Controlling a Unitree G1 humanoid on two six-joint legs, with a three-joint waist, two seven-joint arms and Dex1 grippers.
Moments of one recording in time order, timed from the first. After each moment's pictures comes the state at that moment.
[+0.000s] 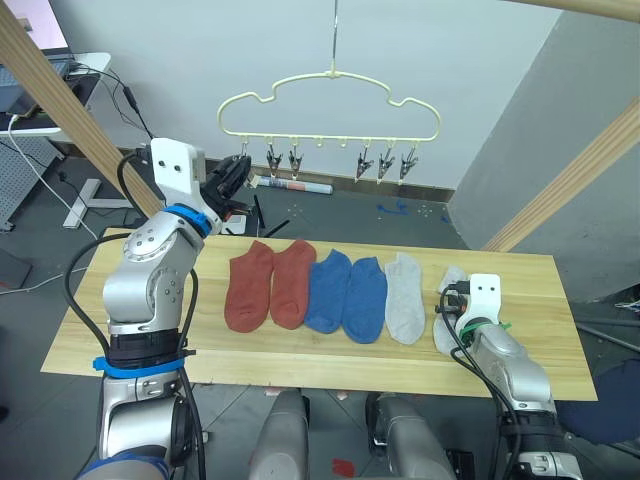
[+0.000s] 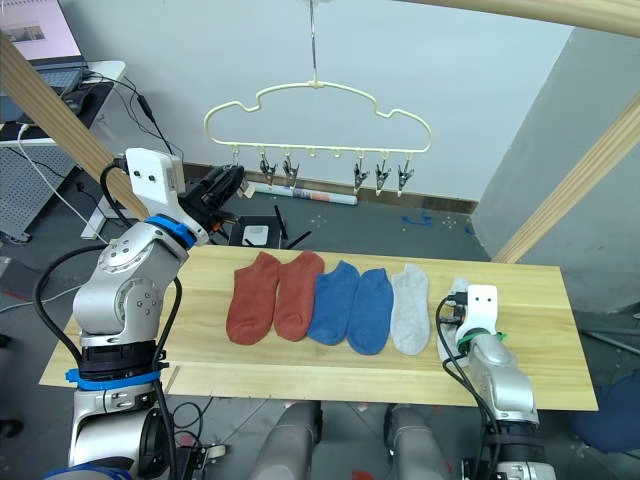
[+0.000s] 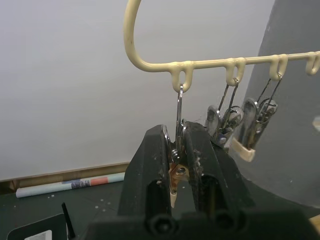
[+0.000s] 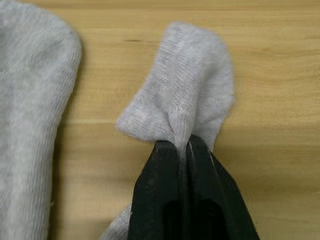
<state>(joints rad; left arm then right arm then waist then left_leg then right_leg) -0.58 0.41 0.25 -0.06 -0.47 0.53 -0.37 -0.14 -0.20 -0.11 0.06 0.16 0.52 0.10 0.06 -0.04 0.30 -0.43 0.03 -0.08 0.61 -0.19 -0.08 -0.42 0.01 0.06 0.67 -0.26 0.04</state>
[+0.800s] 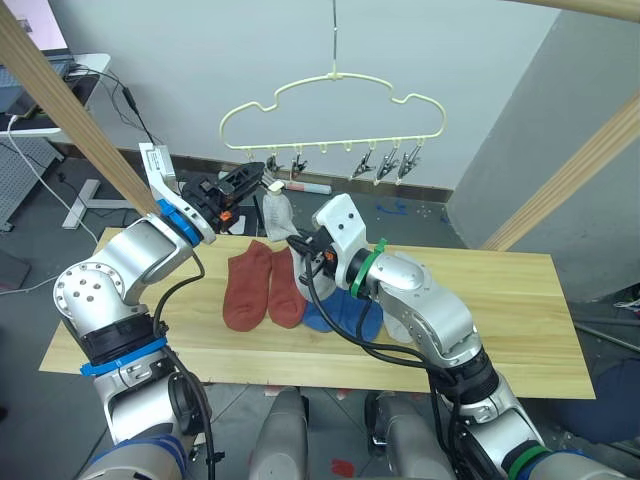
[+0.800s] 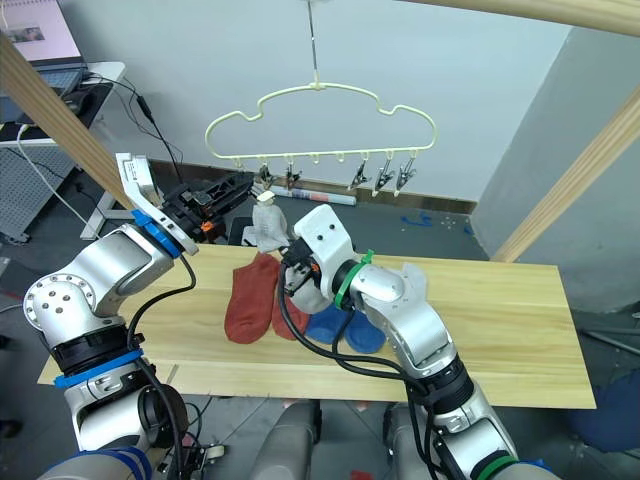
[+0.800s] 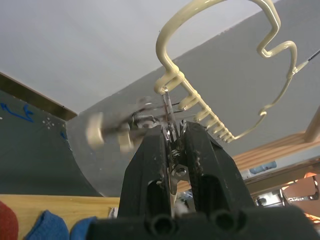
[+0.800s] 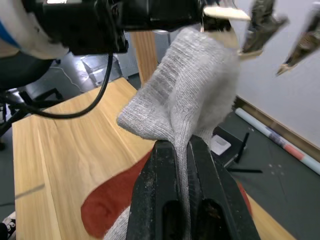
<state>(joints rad) -0.66 0.37 0.60 0.04 -1.55 1.16 0.15 -0.60 -0.01 0.35 -0.20 0.16 0.68 0.40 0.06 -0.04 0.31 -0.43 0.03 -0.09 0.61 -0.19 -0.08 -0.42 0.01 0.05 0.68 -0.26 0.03</state>
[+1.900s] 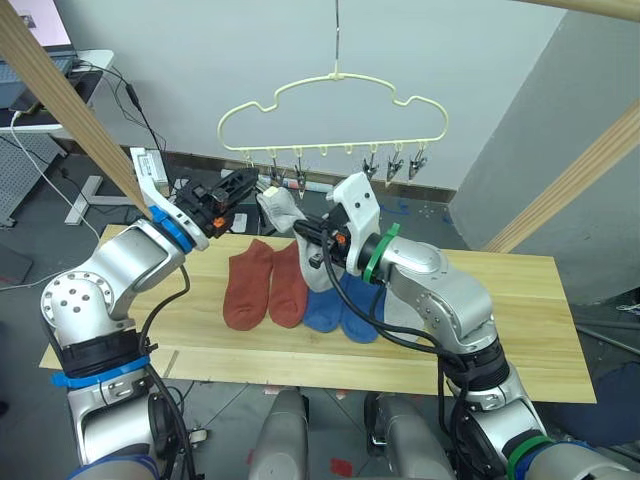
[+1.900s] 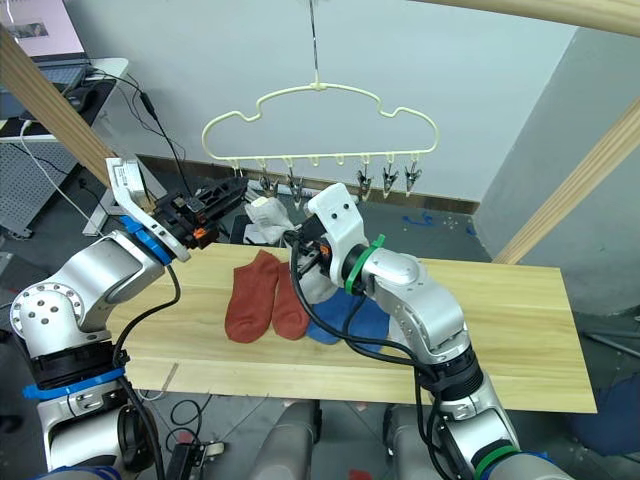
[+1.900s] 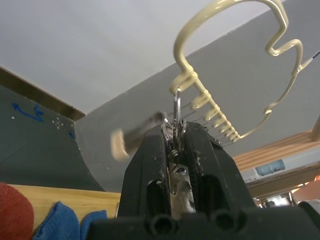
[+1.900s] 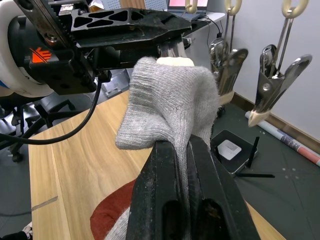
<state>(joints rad) -0.57 0.49 0.47 0.01 -1.67 1.02 0.16 -0.64 -0.03 0.26 -0.27 0.26 0.79 0.43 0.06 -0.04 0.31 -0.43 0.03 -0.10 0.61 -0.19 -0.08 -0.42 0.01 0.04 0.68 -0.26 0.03</state>
